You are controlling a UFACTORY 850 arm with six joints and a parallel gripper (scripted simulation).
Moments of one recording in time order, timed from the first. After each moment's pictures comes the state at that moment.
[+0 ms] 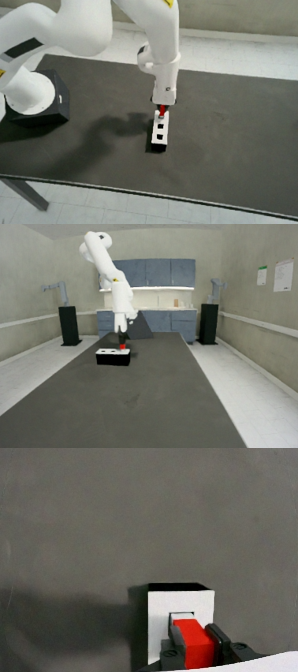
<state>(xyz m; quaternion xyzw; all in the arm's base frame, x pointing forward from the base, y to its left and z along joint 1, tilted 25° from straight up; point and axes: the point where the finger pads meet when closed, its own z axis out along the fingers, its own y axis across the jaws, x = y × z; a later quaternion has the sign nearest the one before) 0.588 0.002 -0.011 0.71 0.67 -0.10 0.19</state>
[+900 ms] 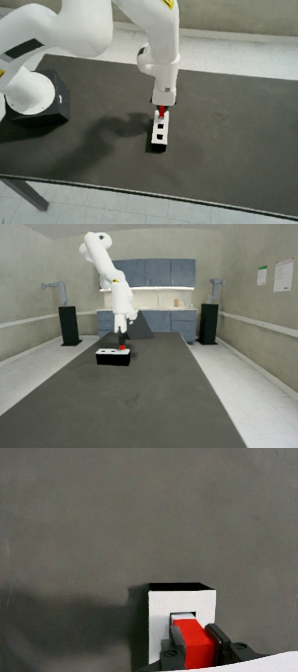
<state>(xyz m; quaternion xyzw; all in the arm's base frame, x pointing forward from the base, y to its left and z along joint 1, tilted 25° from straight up) 0.588 0.000 -0.014 0.71 0.67 -0.10 0.19</state>
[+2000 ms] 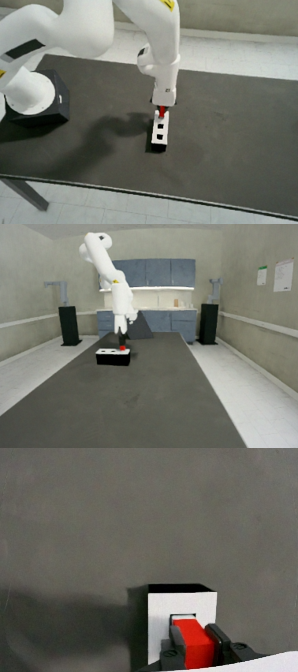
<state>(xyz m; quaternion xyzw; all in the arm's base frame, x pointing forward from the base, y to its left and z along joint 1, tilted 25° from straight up) 0.589 -0.001 -0.018 0.71 0.67 -0.10 0.19</state>
